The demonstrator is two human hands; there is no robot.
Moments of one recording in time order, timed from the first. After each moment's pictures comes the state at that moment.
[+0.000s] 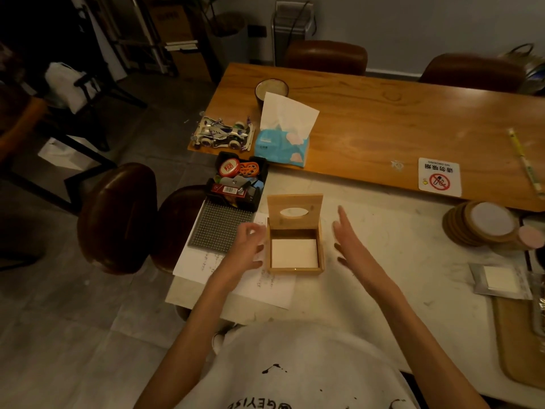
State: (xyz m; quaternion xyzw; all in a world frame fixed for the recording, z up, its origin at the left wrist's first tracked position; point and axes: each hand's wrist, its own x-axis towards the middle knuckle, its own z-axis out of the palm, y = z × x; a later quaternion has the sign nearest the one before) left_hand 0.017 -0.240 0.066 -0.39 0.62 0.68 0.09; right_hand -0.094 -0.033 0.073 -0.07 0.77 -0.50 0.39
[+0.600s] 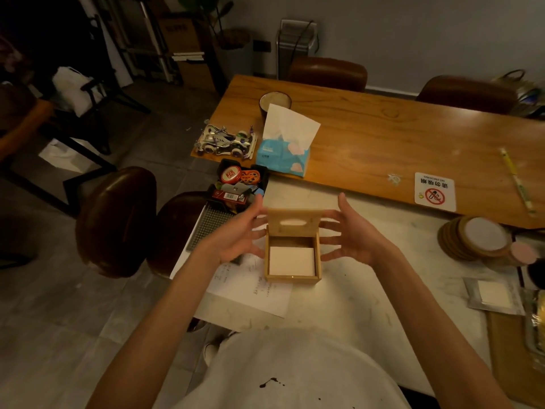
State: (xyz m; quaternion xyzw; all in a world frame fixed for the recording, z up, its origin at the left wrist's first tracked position) left_hand -0.018 -0.281 0.093 -0.31 0.48 0.80 0.17; right_hand -0.160 -0.057 0.087 0.05 0.61 -0.56 0.55
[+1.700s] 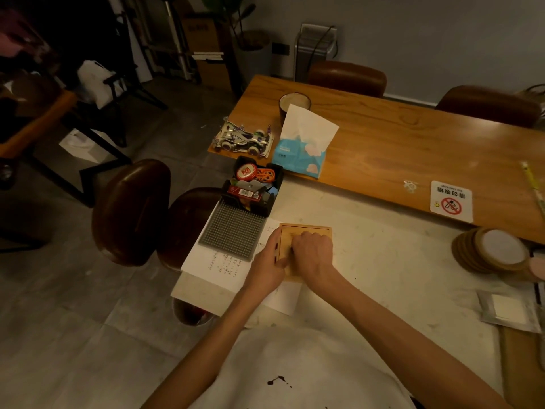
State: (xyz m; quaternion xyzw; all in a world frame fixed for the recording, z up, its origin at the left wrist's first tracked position) left_hand 0.021 -0.209 0.036 -0.32 0.78 0.53 0.04; right_hand -0.068 -0.138 0.067 -0.39 0.90 0.14 0.12
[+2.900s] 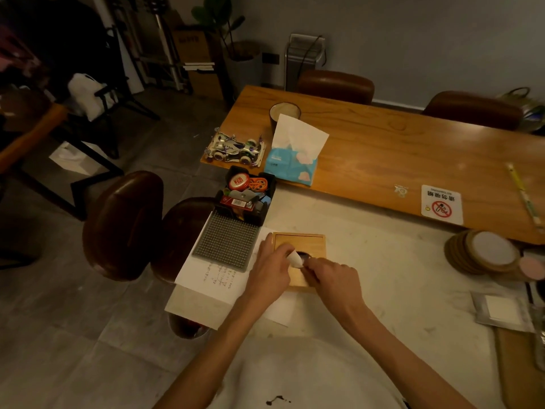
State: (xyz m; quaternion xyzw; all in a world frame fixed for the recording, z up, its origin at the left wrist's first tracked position) left_hand 0.009 -0.201 0.048 -0.25 0.88 0.40 0.02; right_hand -0.069 -0.059 0.043 -0.41 0.91 -0.09 0.01
